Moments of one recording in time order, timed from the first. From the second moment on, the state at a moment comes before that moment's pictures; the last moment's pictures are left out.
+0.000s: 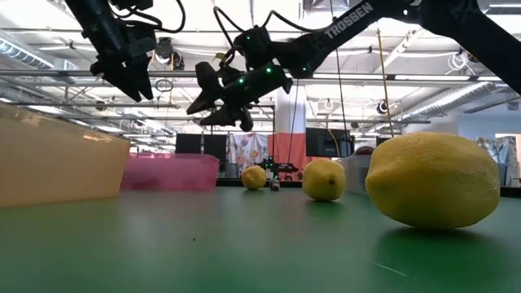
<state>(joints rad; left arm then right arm) 0.36 0.93 0.86 -0.85 -0.35 -0.35 -0.33 2.21 1.70 0.13 -0.05 0.38</state>
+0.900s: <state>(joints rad) 0.36 0.93 0.86 -0.77 -0.35 -0.27 -0.39 2.06 1.69 -0.86 0.16 0.47</state>
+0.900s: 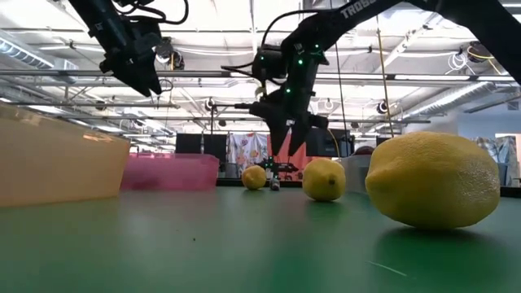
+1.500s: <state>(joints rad) 0.36 0.93 0.86 -0.78 -0.33 -0.31 -0.39 2.18 1.69 -0.80 0.10 0.51</state>
